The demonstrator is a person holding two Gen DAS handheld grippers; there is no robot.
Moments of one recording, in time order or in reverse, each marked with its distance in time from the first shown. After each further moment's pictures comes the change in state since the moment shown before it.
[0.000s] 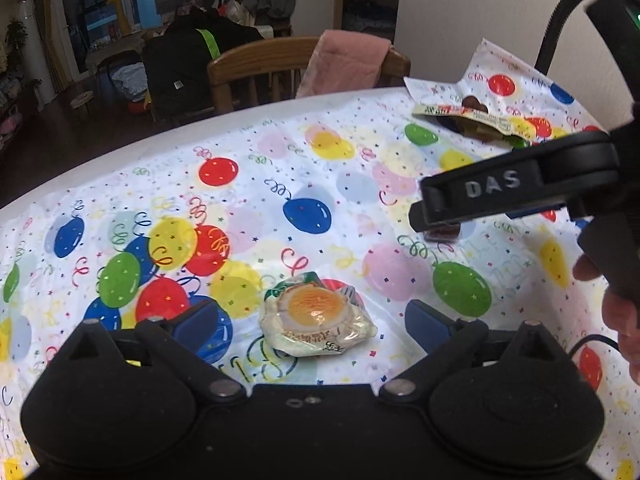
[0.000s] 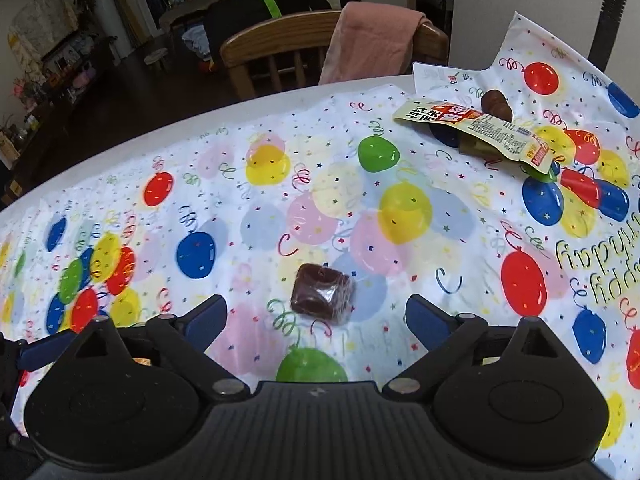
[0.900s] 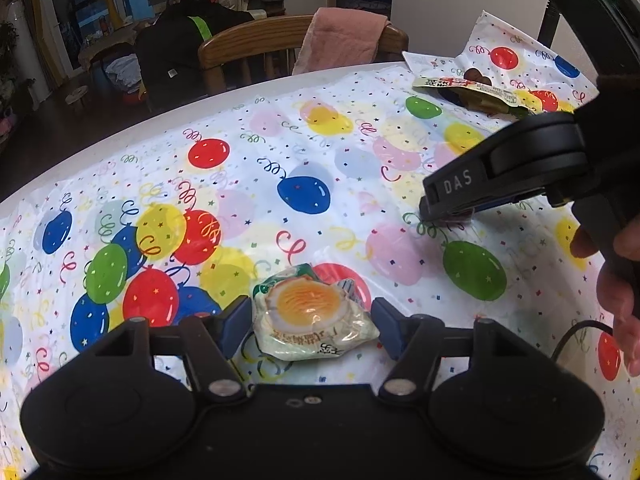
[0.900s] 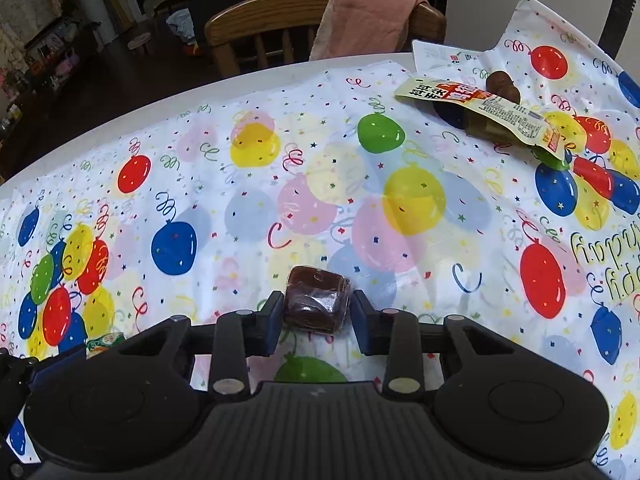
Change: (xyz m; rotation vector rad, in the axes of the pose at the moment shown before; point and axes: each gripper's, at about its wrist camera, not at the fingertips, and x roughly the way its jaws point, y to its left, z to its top) left arm 0.015 -0.002 -0.003 0.027 0.051 0.005; right arm 0.025 0.007 0.000 0.006 0.050 -0.041
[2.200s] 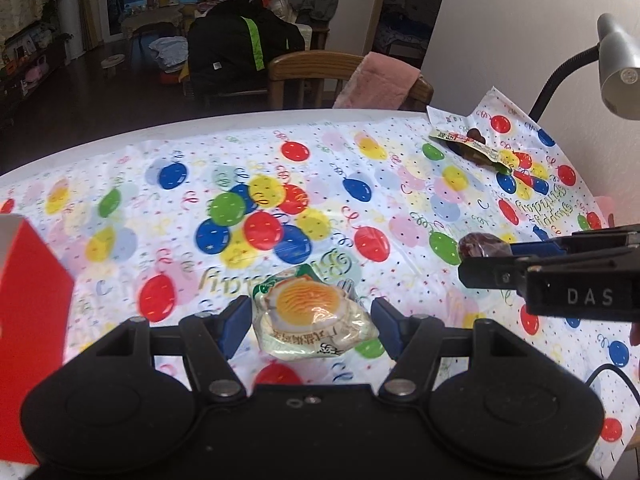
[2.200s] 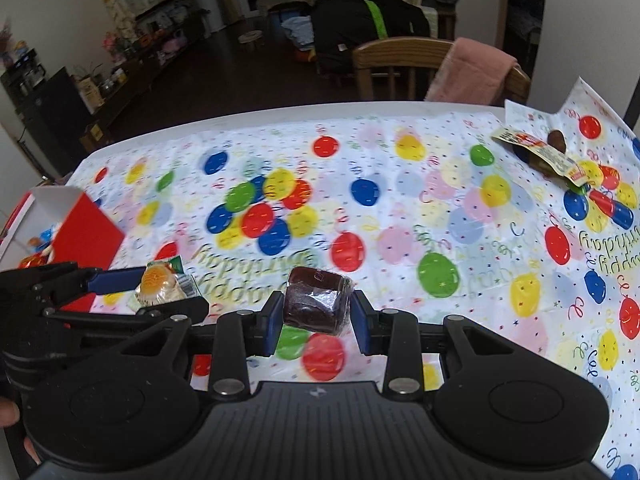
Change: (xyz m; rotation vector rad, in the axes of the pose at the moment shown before) left arm -0.155 0.069 -0.053 -0.195 -0.043 -0.038; right arm -0.177 0.074 -0.084 -0.220 -0.056 0.220
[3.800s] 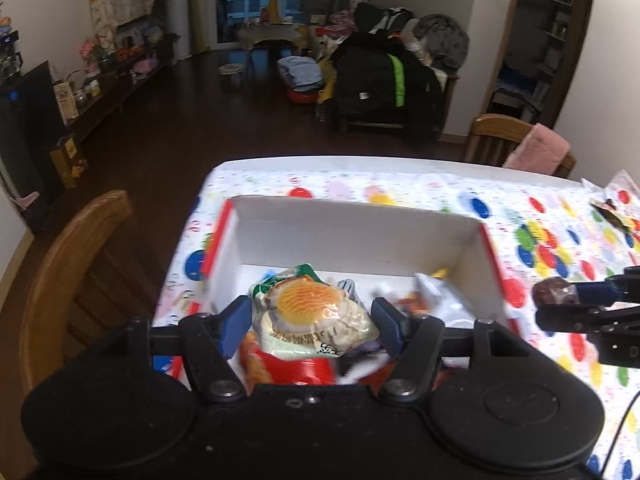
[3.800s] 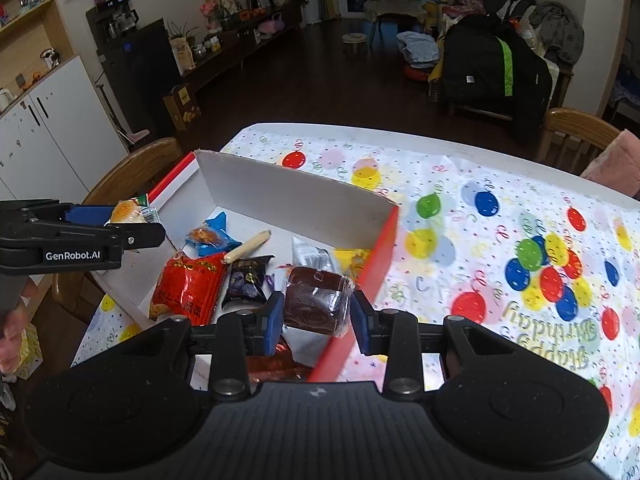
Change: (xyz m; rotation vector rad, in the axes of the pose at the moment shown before) left arm -0.137 0.355 -0.038 -0.141 -0.083 0.222; right arm 0.050 0.356 0.017 -0.220 -0.015 0.108
